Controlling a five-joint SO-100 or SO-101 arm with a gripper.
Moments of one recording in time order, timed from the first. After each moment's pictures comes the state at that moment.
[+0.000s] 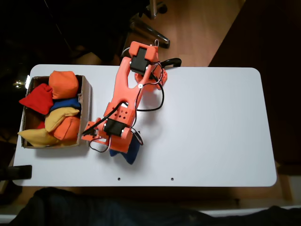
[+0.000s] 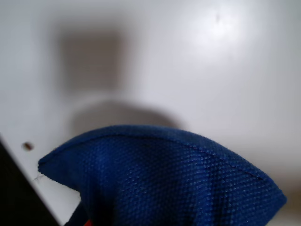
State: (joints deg) arm 18.0 80.7 83.7 83.7 -5.1
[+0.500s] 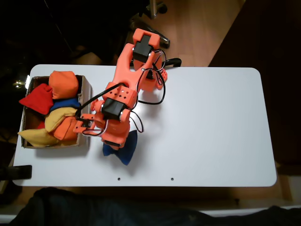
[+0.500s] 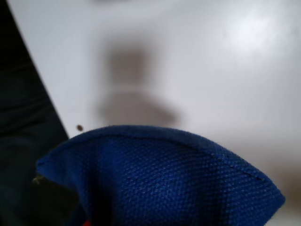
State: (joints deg) arm 19.9 93.0 85.3 83.5 -5.9
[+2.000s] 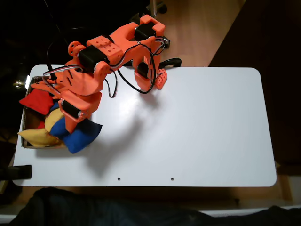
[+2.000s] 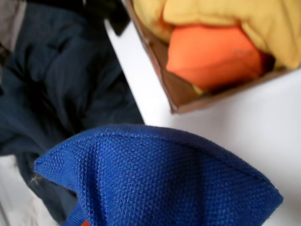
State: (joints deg) arm 38.6 109.2 85.3 72.2 -7.6
